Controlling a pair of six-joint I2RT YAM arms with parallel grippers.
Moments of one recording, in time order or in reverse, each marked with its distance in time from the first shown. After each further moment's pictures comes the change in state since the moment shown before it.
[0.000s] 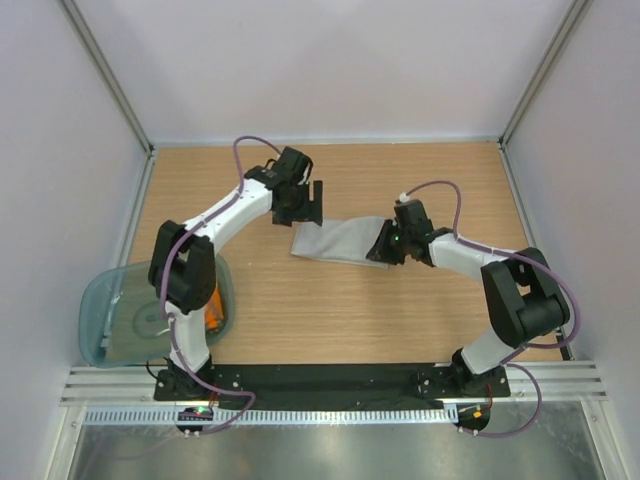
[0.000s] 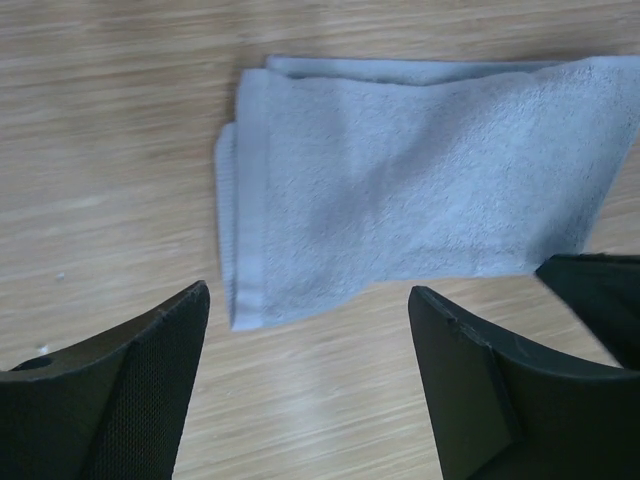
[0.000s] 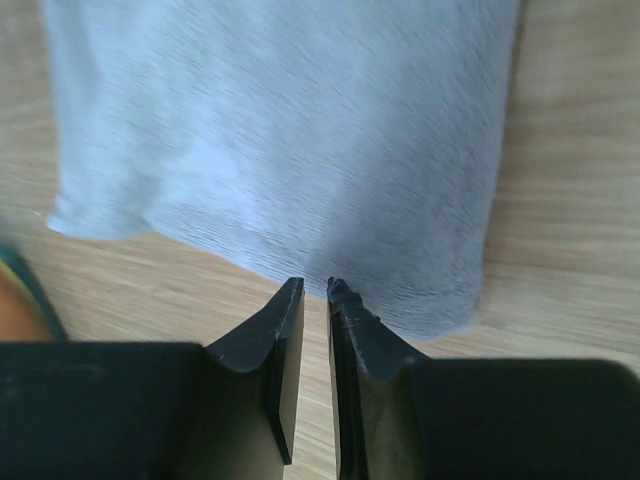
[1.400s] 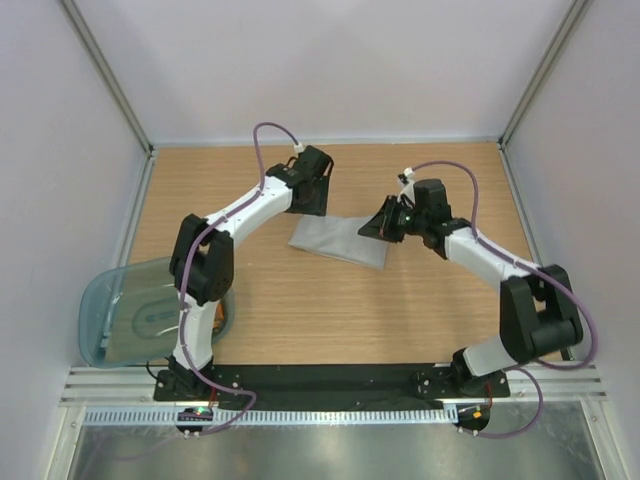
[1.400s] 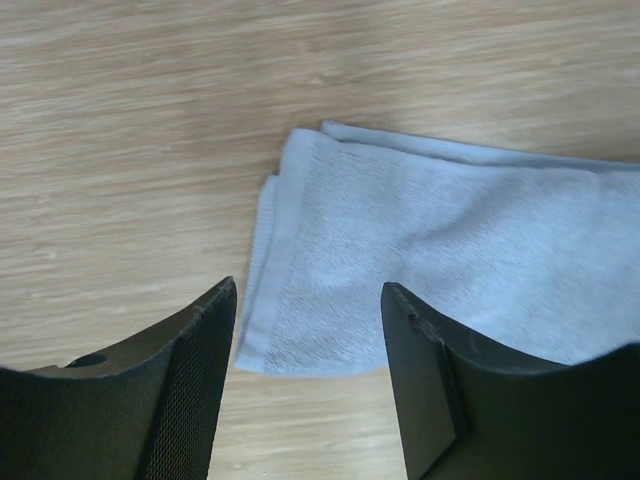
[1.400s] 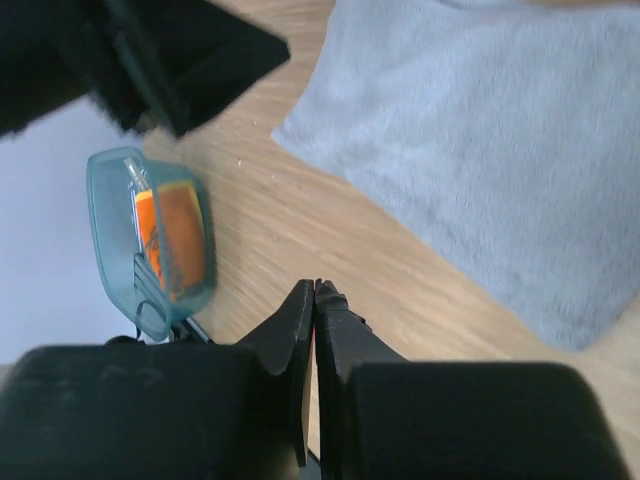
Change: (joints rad) left arm -0.074 0.225 0.228 -0.008 -0.275 0.073; right arm -0.085 -0.142 0.005 0.062 -0.354 -0.022
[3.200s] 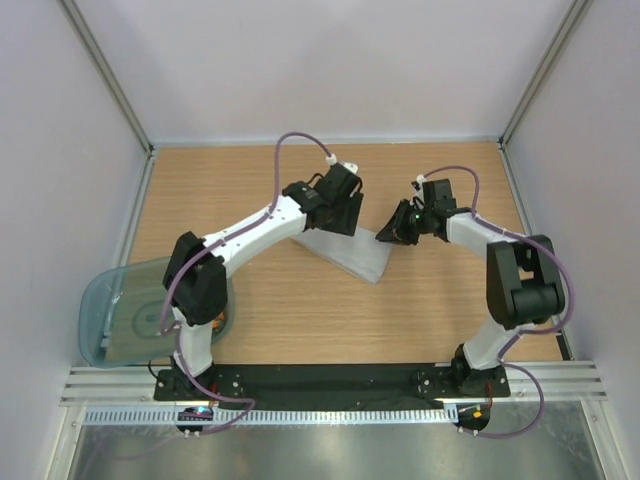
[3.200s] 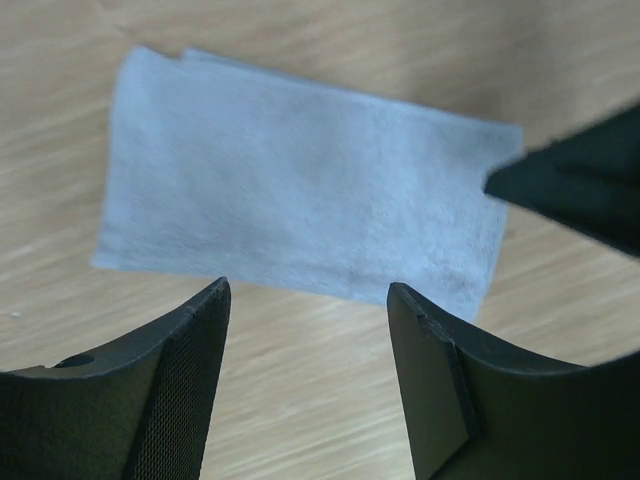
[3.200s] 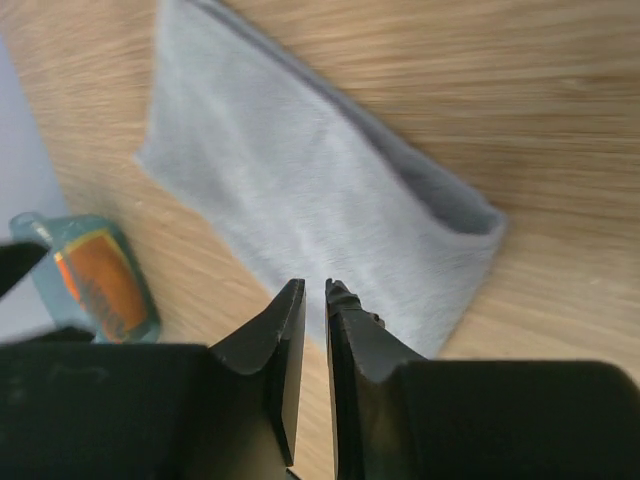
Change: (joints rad) left arm -0.190 -0.177 -0.090 0.042 0.041 -0.014; right arm -0.127 0.214 0.119 -0.130 0.026 -0.070
